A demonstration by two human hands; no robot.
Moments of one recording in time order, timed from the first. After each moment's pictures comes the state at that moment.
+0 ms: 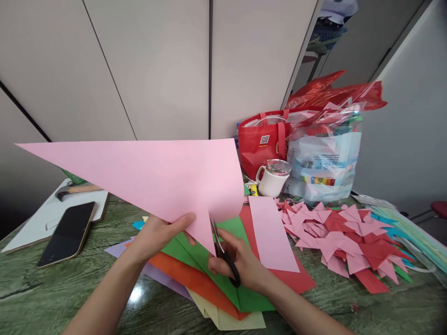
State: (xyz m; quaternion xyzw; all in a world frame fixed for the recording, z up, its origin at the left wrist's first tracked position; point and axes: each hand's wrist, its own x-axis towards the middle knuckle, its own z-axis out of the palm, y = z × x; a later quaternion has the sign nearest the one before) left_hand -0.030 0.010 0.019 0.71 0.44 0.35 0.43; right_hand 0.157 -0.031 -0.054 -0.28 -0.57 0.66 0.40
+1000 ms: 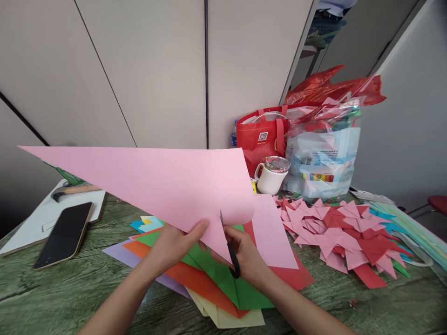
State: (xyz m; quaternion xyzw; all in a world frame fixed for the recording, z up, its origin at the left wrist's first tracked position) left_hand -0.001 -0.005 0.012 0.70 0.52 0.34 0.36; right_hand 0.153 -0.028 -0.042 -0.33 -0.52 0.62 0.49
